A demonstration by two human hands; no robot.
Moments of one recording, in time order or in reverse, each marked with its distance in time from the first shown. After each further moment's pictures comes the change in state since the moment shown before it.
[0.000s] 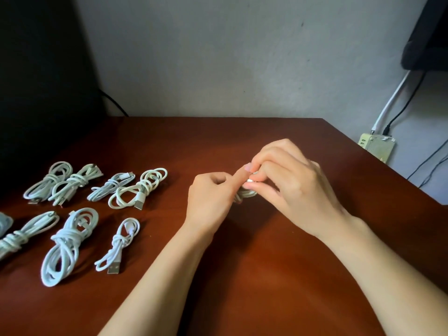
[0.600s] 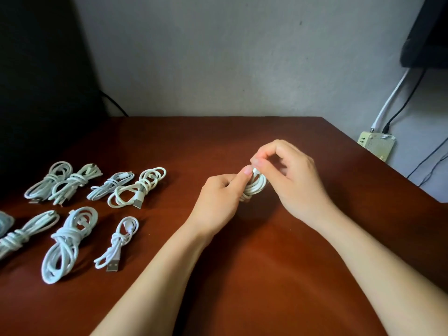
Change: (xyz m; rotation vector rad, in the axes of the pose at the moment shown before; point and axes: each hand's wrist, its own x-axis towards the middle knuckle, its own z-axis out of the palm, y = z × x) left_hand 0.002 -0.003 0.006 0.089 -0.159 0.083; right_hand -0.004 0.004 0.011 0.468 0.020 0.582
